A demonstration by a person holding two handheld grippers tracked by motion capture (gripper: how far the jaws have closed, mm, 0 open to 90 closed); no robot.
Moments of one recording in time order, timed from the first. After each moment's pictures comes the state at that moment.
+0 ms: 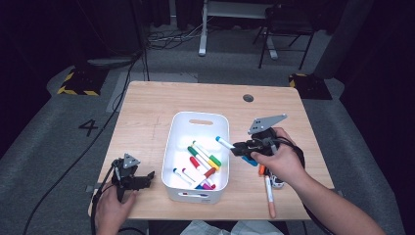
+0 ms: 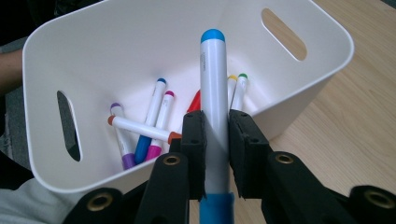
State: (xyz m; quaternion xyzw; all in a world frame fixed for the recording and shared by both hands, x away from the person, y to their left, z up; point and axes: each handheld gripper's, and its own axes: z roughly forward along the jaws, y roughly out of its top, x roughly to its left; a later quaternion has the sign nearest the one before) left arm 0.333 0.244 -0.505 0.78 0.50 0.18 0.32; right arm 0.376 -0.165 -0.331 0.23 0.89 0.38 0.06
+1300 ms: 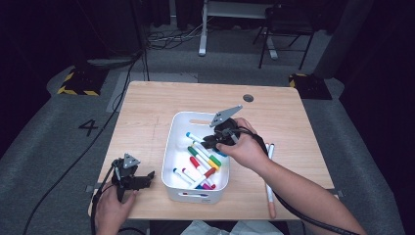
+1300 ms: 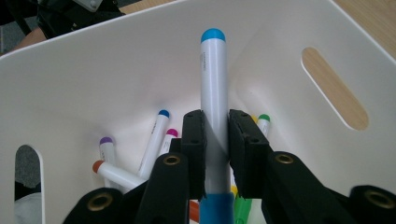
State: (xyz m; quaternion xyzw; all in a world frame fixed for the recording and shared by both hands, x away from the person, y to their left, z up) left arm 0.333 0.244 -0.505 0.79 0.50 0.18 0.32; right arm 0.411 -0.085 -0.350 0.18 0.91 0.36 0.06
